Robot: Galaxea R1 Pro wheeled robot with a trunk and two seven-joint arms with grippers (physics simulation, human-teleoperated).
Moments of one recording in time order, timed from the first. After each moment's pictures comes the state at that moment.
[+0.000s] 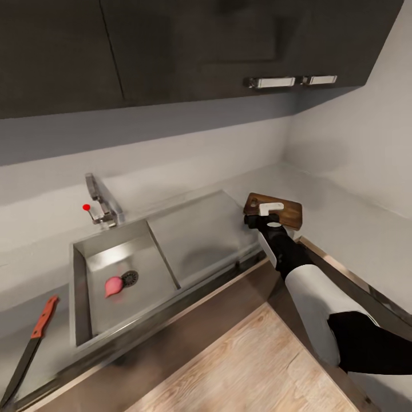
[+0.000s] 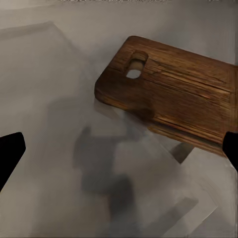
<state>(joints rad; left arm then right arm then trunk) 0.42 -0.01 -0.14 -0.73 0.02 -0.57 0.27 -1.12 0.07 0.08 -0.59 0.03 0.28 -0.18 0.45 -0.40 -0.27</state>
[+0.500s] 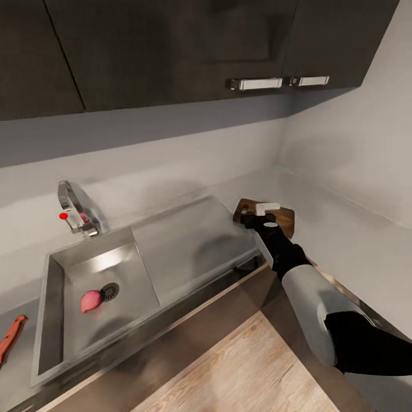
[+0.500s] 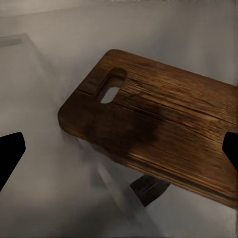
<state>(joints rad) 0.42 -0.01 -0.14 -0.73 0.02 -0.57 0.27 -1.12 0.09 0.08 -0.59 0.03 0.28 -0.18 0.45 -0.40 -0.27</state>
